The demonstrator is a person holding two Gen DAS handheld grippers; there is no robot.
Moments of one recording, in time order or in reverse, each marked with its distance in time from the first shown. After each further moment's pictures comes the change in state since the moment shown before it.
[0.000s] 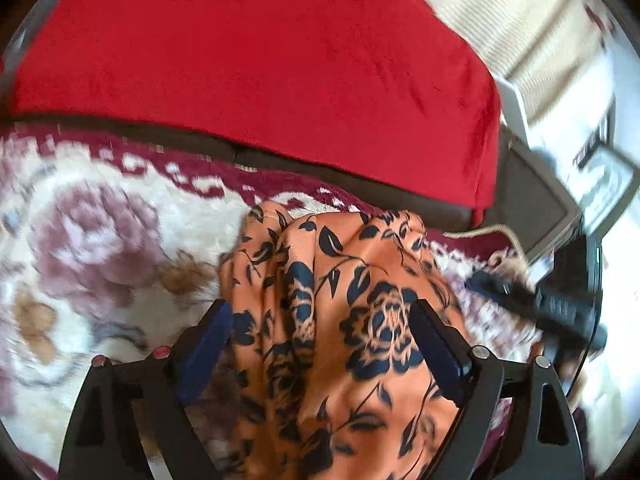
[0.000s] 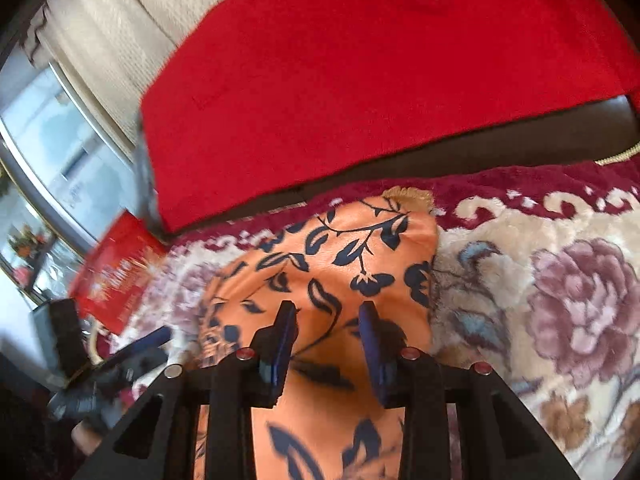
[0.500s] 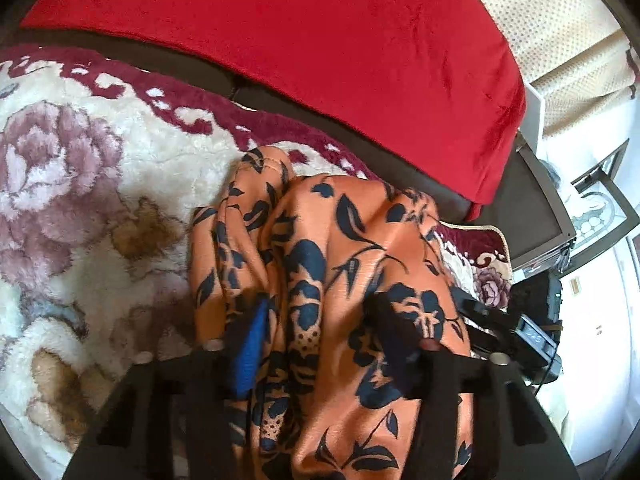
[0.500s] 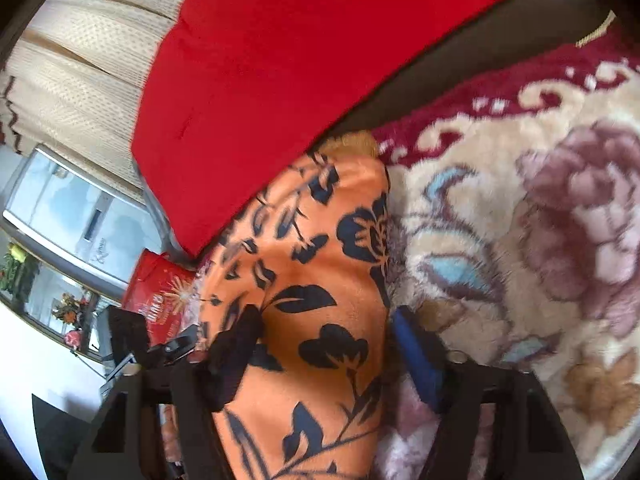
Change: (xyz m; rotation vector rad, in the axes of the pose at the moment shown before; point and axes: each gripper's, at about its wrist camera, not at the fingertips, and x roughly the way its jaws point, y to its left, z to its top) left arm 0.056 0.008 0.005 -0.122 0.138 -0.086; right arm 0.045 -0.060 -0.021 0.262 0.083 0.134
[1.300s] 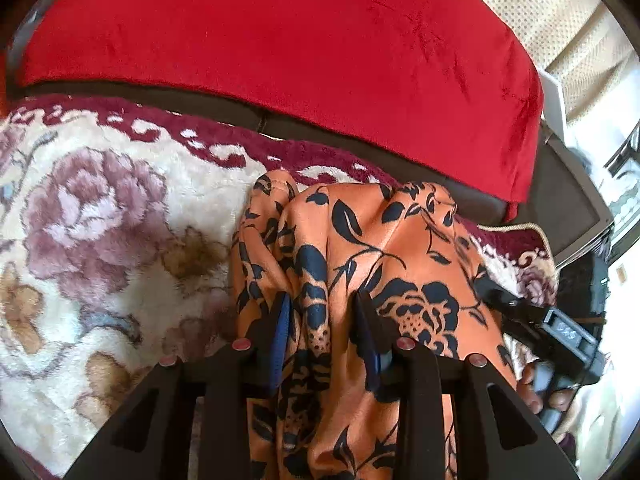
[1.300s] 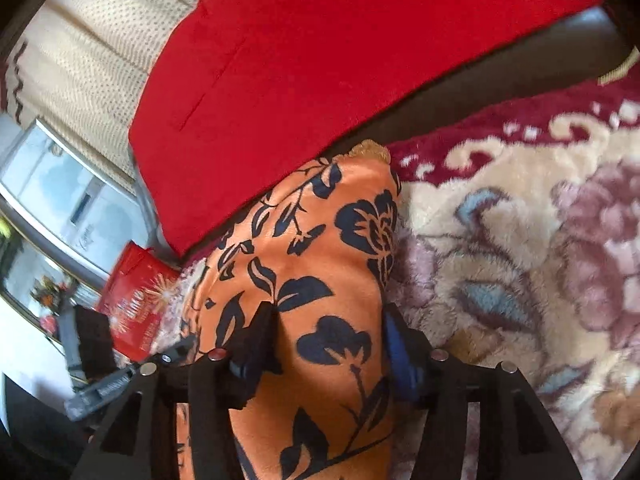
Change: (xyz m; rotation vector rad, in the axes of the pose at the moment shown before) left arm -0.025 -0.012 -0.009 0.095 -0.076 0.208; right arm 0.009 0.038 -0.007 -0.132 -0.068 -0.074
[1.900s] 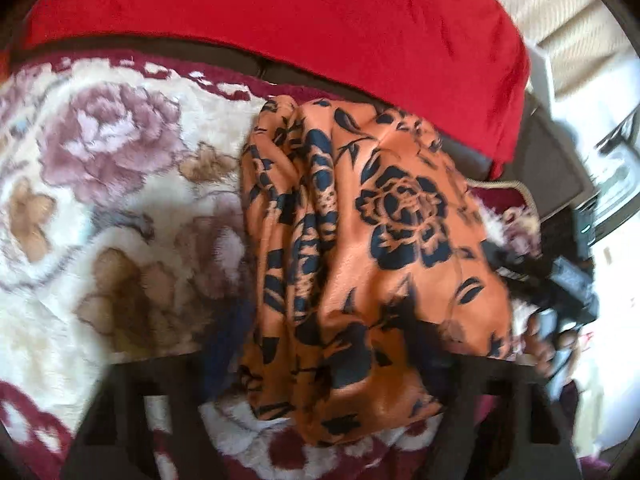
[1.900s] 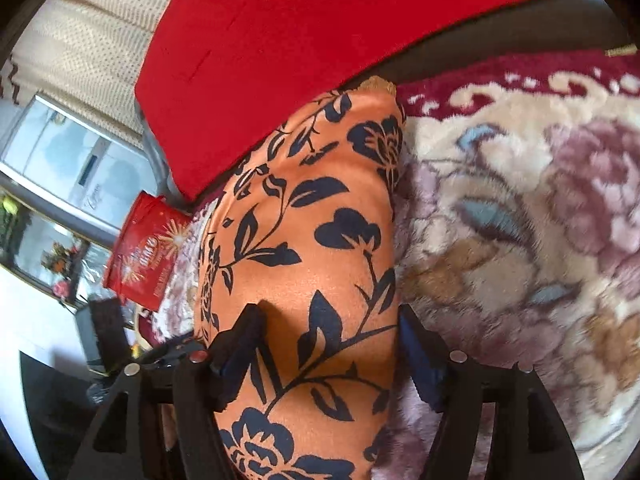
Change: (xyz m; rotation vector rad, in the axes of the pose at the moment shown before) left arm -0.018 0.024 -0.046 -0.021 0.131 -0.107; right arm -0.011 -0.011 -0.024 0.048 0.205 0.090
